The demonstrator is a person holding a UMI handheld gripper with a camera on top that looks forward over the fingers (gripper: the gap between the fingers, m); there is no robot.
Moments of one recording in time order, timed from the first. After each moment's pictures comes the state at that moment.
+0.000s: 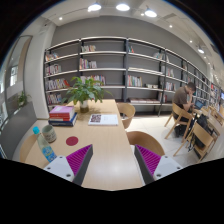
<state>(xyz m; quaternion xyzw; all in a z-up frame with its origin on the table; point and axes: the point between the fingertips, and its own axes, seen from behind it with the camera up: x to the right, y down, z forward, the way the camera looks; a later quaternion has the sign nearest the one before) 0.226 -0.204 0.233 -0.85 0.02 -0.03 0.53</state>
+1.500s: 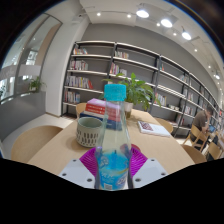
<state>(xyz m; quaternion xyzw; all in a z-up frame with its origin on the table) -0.107 -0.067 0.090 -0.79 -0.09 -0.06 0.60</state>
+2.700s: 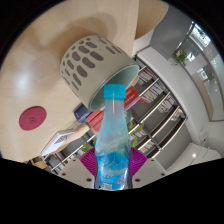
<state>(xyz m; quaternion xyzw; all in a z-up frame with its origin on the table) -0.110 0.134 0.174 -0.27 -0.70 -0.63 0.23</state>
